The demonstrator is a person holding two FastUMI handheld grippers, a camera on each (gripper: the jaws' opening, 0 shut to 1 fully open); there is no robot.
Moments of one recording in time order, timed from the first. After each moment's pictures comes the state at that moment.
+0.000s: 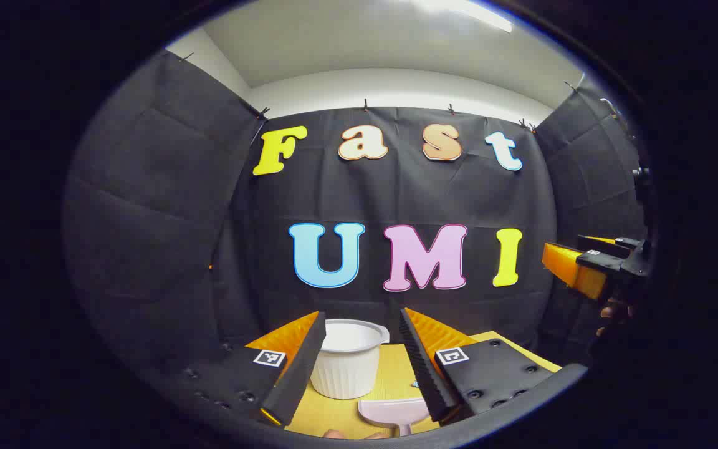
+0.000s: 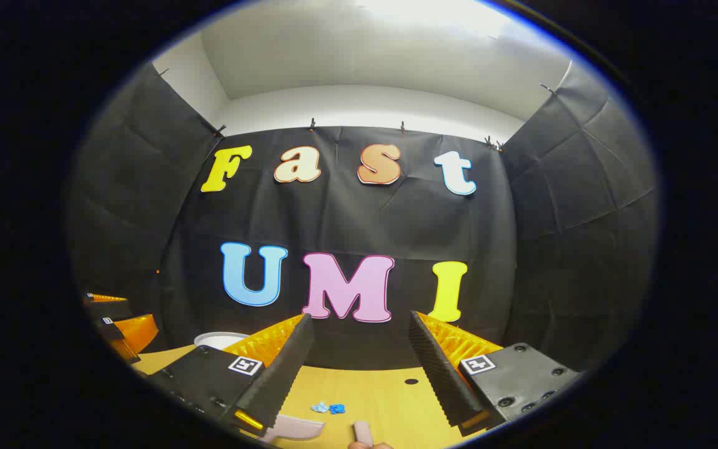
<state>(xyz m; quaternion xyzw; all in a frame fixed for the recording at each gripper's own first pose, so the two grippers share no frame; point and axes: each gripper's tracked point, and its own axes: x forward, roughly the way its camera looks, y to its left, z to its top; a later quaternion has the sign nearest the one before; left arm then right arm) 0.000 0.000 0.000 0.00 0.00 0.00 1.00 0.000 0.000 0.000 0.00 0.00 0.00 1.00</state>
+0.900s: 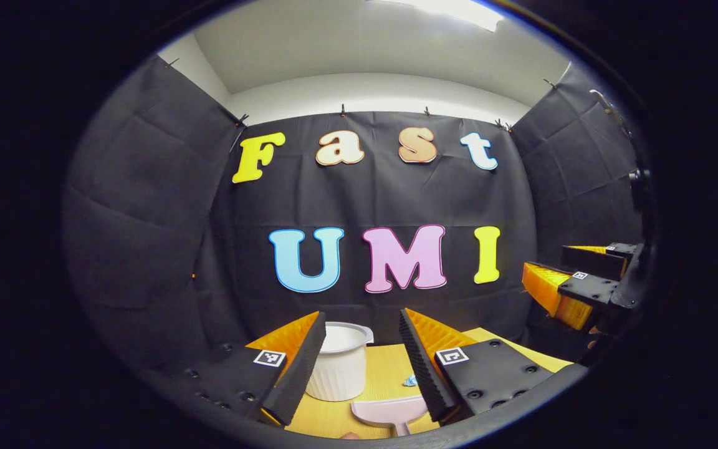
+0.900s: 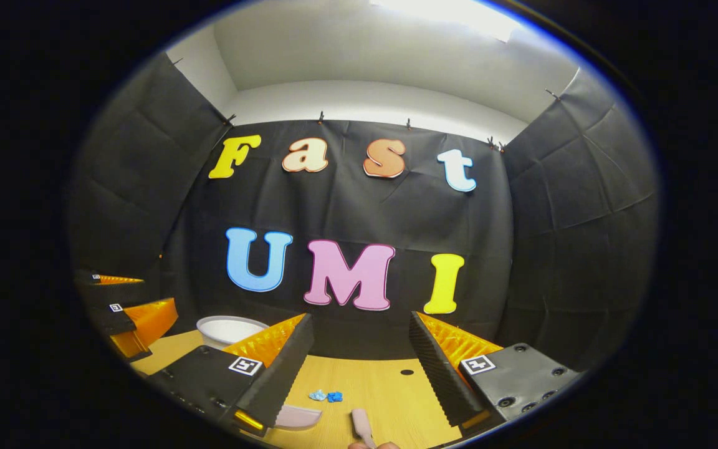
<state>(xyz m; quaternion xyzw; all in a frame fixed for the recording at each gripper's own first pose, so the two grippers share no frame) -0.014 -0.031 -0.009 0.04 -0.01 -0.05 1.00 -0.041 0.008 -0.035 -0.03 0.03 -0.01 1.00</state>
